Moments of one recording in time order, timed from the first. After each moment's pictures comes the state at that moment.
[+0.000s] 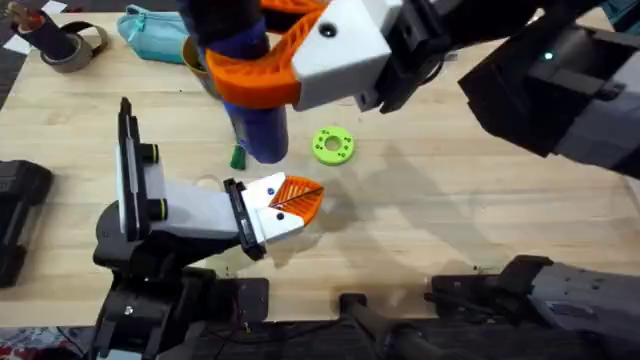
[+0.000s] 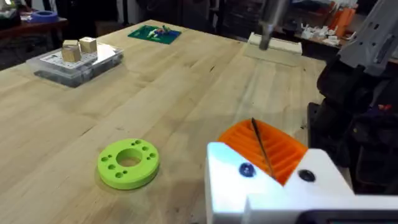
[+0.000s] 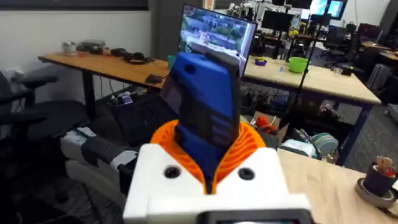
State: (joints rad) left arm -0.13 0.00 0.01 -0.10 1.06 -0.05; right arm 0.68 1.34 1.04 0.71 -1.21 0.23
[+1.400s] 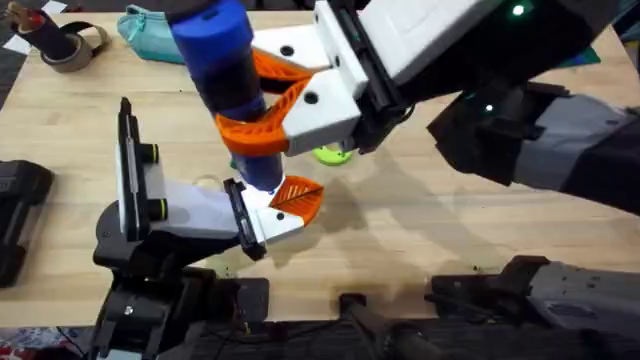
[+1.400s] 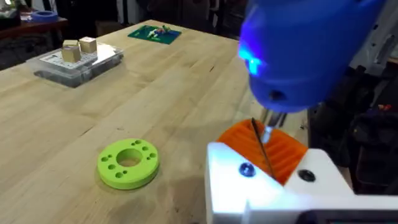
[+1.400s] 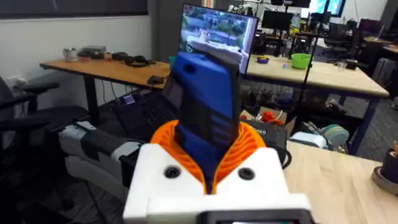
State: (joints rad) left arm -0.13 0.00 0.01 -0.10 1.06 -0.05; right arm 0.73 1.38 0.87 0.90 -1.14 0.27
